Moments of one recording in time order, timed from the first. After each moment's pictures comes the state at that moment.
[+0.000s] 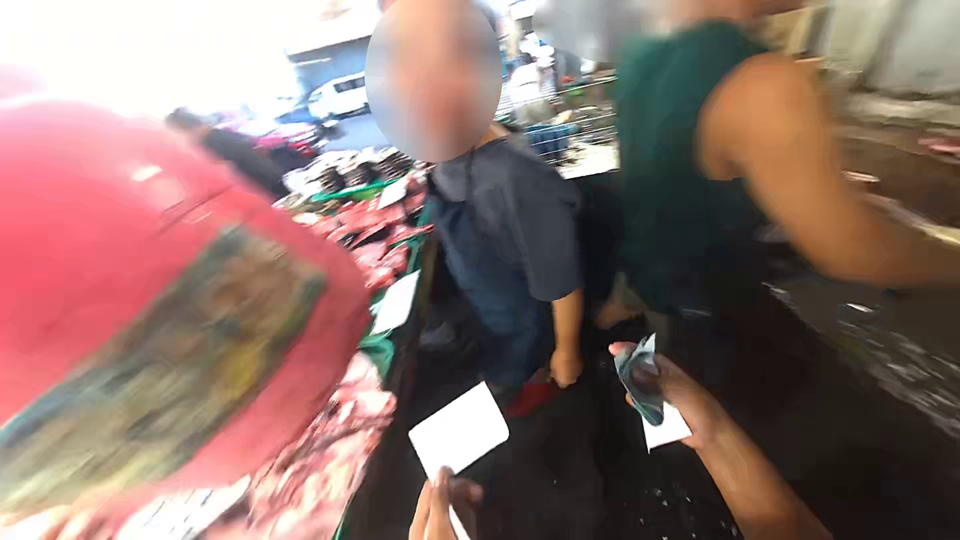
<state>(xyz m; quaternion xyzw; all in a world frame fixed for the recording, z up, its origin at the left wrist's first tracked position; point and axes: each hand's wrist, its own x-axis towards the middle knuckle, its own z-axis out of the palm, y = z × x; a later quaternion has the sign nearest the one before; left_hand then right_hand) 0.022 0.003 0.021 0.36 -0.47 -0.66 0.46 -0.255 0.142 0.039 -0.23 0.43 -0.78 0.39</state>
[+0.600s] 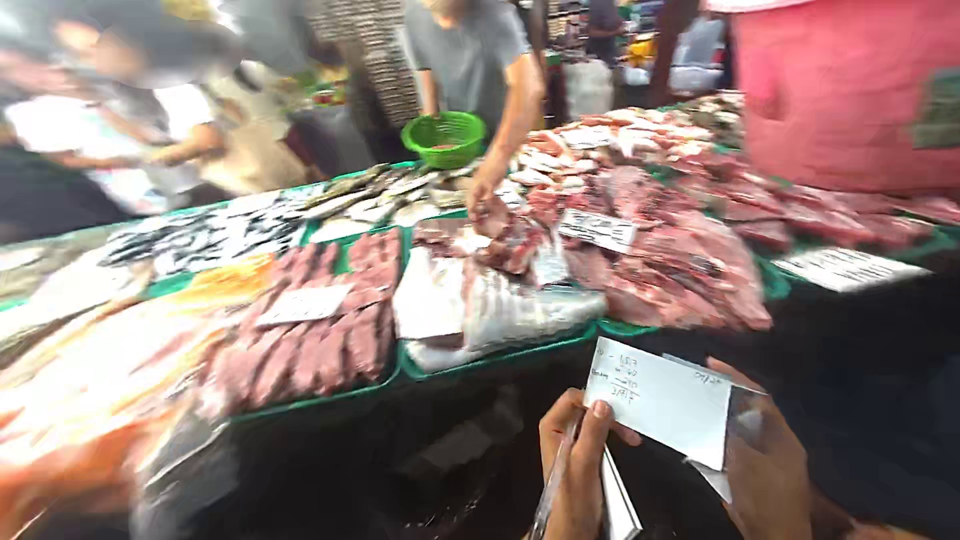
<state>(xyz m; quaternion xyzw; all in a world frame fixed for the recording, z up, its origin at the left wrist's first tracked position) 0.144 0.116 0.068 0.35 -0.32 -0.40 0.78 0.001 0.032 0.047 -0.55 0.31 -0.63 0.45</state>
